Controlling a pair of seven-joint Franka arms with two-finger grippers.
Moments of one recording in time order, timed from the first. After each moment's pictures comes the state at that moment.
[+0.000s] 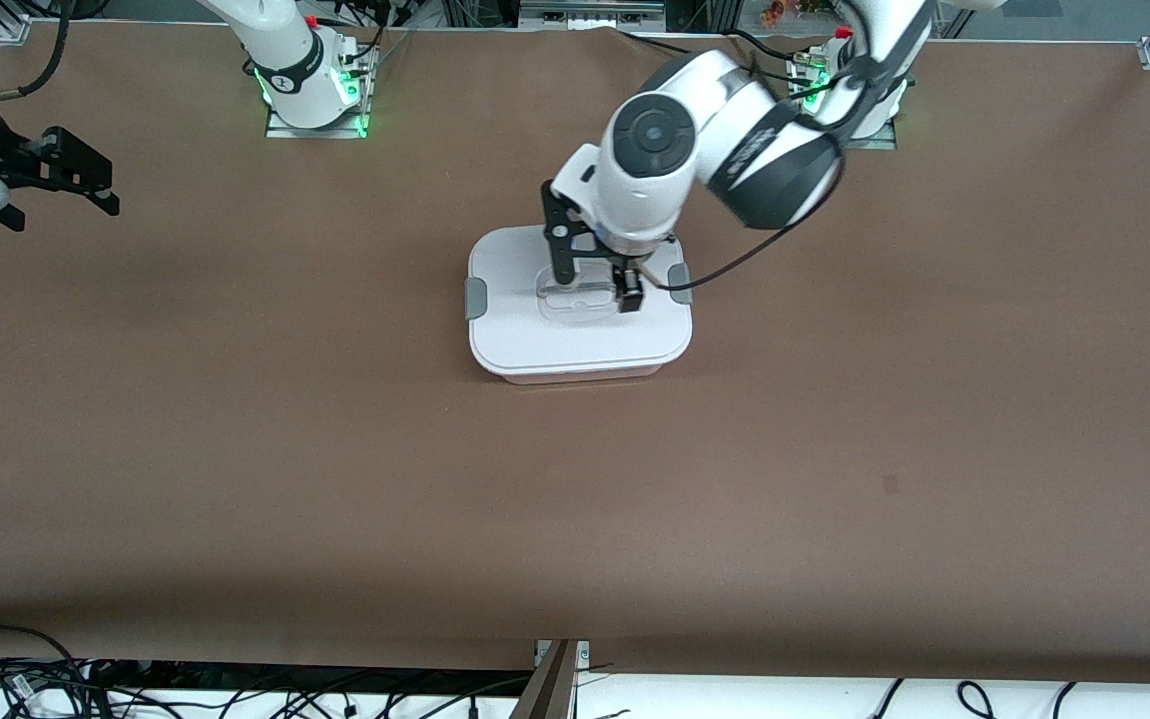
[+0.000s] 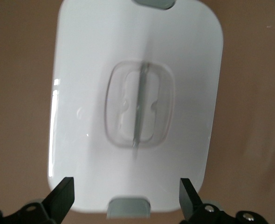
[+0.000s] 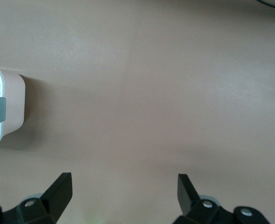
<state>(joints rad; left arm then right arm) -0.40 0.44 -0.33 -1.44 0.00 1.76 0.60 0.19 -0.06 -0.15 -1.61 -0.01 1.56 -0.16</state>
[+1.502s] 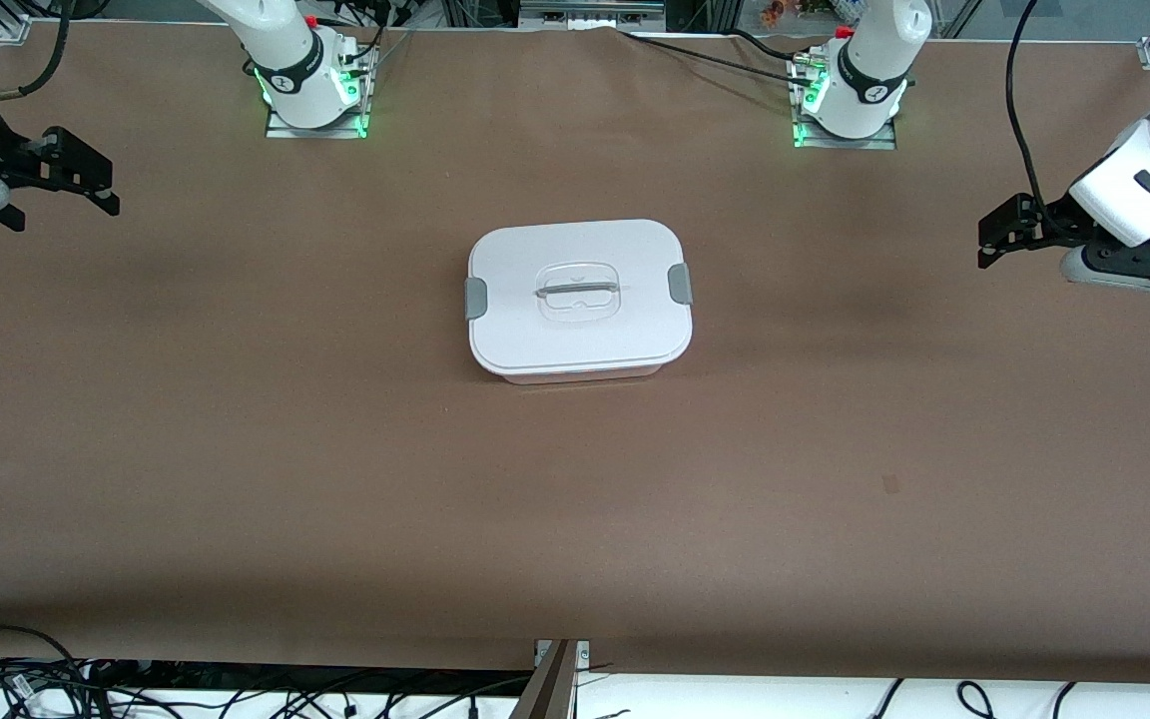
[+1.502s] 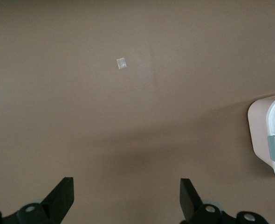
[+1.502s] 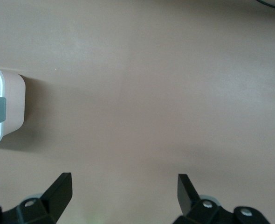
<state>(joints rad) -0.07 0.01 0.00 -1.65 0.01 1.63 0.07 0.19 -0.06 -0.15 -1.61 -0.01 1.56 -0.16</state>
